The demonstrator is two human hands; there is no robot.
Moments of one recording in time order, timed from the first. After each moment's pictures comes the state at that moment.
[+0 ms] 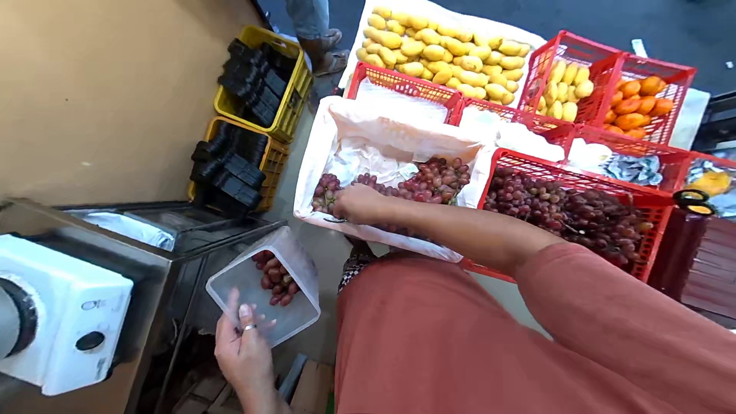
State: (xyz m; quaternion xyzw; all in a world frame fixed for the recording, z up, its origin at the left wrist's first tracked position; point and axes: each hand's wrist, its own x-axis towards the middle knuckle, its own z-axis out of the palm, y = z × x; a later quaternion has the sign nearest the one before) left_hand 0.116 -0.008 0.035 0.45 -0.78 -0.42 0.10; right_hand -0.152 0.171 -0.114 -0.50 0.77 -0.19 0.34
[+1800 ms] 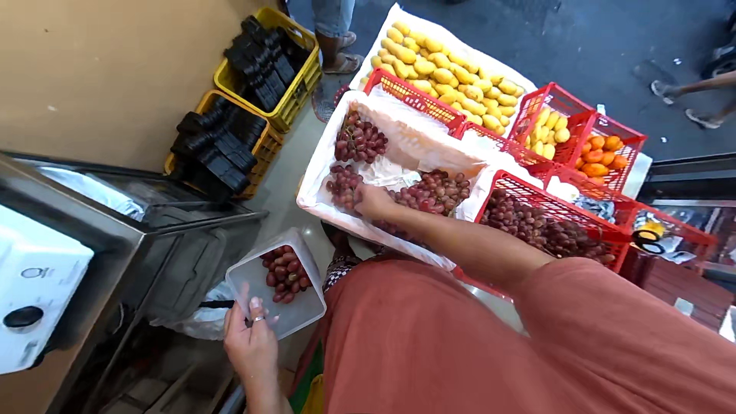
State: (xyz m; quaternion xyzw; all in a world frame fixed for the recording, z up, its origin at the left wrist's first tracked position) left_hand 0.152 -0.002 -0.004 0.48 -0.77 -0.41 0.08; right_hand -0.141 0.175 -0.128 -0.11 0.83 -0.26 0.48
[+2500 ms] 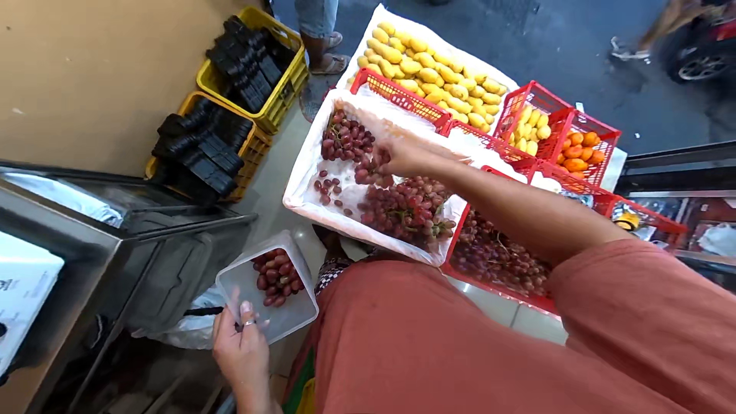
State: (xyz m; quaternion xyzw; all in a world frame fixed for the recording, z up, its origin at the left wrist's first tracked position) left_hand 0.153 0.006 -0.006 0.47 -0.77 -0.41 0.08; right_hand -0.239 0.237 -0.046 -0.23 0.83 -0.24 0.44
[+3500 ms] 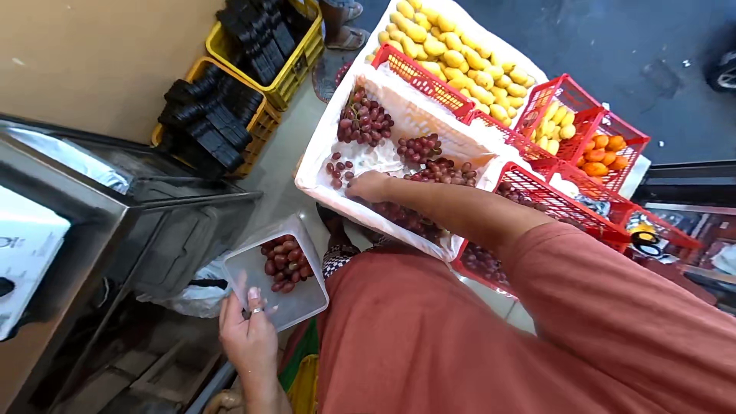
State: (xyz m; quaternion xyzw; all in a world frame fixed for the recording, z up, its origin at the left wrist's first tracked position) left_hand 0.159 0.010 -0.002 0.49 -0.76 -0.42 0.10; right_hand -0.159 0.163 -0.176 -0.56 0.71 0.01 0.43
